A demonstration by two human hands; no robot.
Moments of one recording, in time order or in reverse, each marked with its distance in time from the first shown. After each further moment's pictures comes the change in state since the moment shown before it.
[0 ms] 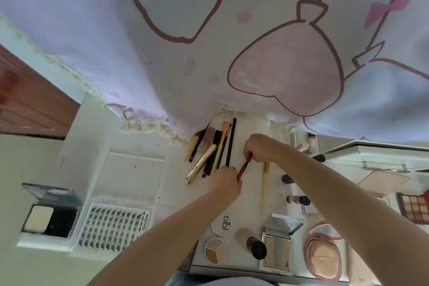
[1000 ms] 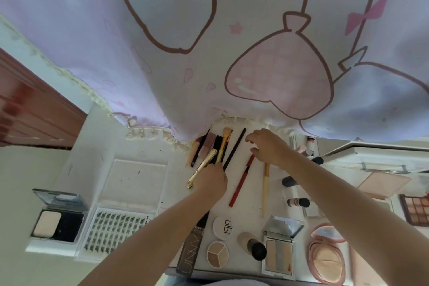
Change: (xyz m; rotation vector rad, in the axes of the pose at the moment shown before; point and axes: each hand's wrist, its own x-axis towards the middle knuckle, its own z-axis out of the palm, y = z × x) left_hand -0.007 -0.015 -0.019 0.242 0.140 -0.046; right_hand -0.026 0.005 0.002 0.183 0.388 0.077
